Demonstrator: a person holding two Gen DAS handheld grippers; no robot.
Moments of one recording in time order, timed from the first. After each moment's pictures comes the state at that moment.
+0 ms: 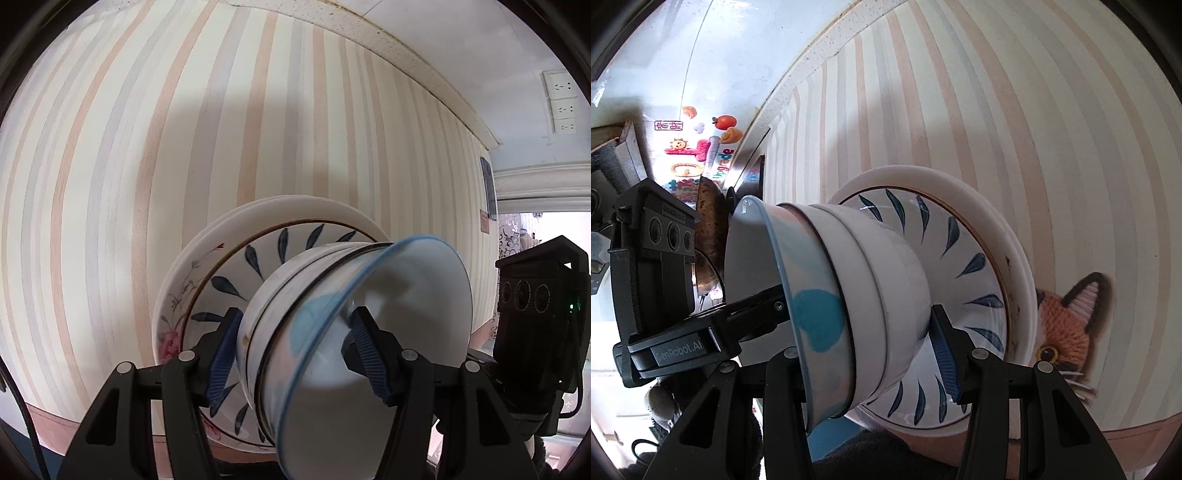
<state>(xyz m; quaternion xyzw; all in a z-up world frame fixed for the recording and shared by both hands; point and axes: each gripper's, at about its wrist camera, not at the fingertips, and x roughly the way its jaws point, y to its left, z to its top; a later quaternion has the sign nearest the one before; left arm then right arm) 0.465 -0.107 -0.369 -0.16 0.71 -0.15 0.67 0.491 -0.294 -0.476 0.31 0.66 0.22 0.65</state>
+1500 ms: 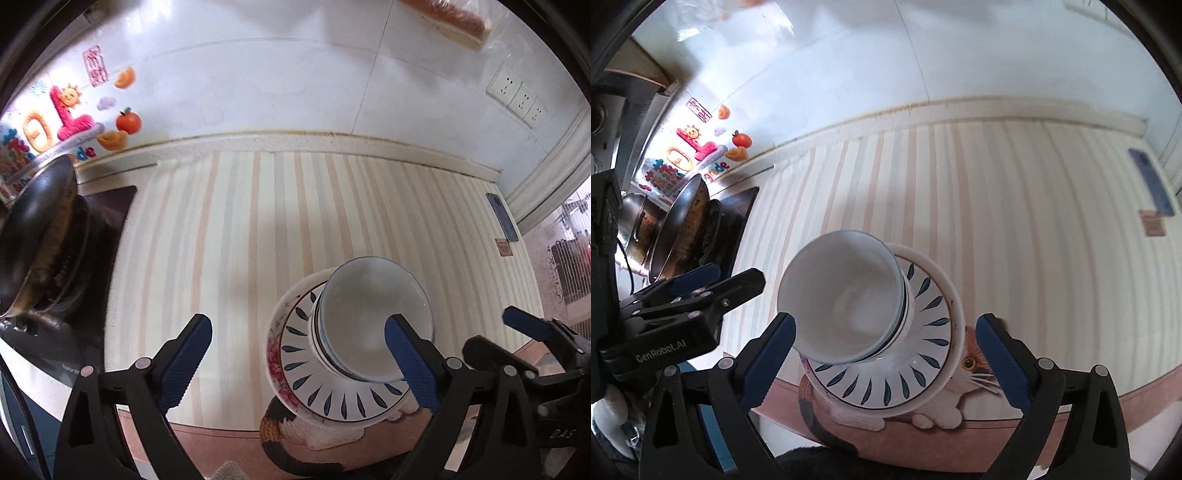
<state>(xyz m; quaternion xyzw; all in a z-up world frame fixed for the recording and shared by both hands) 0.398 -0.077 -0.240 -0.02 0.54 -0.07 0.84 0.435 -0.285 -0.323 0.13 0.54 0.12 0.82</state>
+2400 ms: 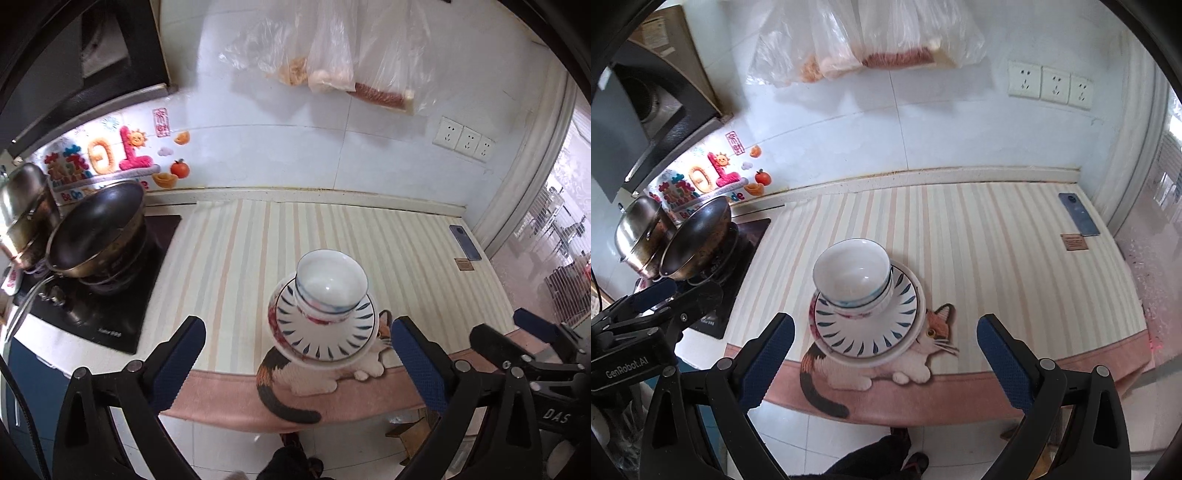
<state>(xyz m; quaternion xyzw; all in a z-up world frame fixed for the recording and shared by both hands) 0.227 -0.078 -0.137 -0.02 0.42 -0.04 0.90 0.266 -0.303 -0.208 0.09 0.43 0.07 0.89</state>
